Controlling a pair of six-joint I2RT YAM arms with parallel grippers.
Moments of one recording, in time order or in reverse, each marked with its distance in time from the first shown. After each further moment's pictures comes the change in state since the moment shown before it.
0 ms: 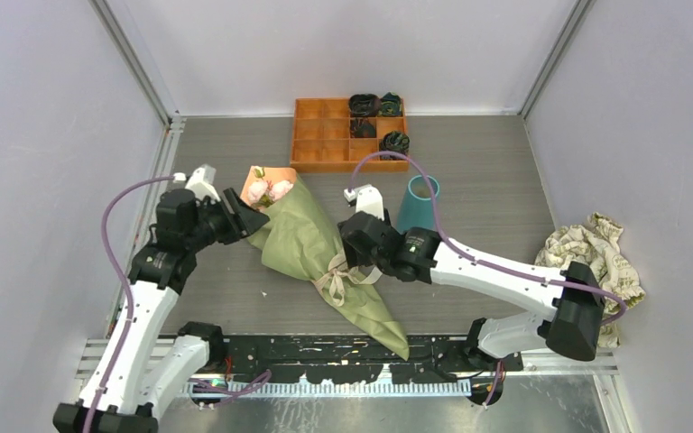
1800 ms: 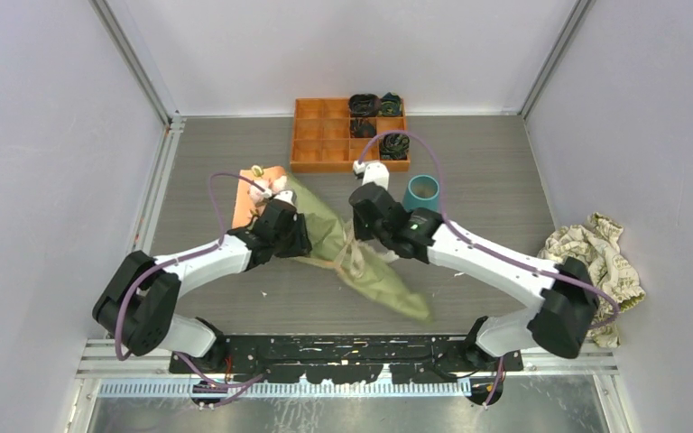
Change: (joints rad) left arm -0.486 0.638 -0.135 0.397 -0.438 -0.027; right arm -0.171 0.095 -0.042 0.179 -0.125 0.004
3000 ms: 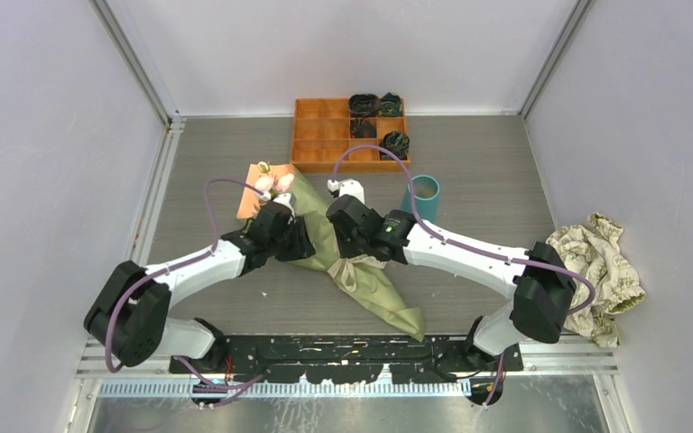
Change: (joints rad) left arm 0.000 -0.085 -0.029 0.000 0.089 -0.029; right arm 0.094 0.087 0.105 -0.129 -0.098 0.029
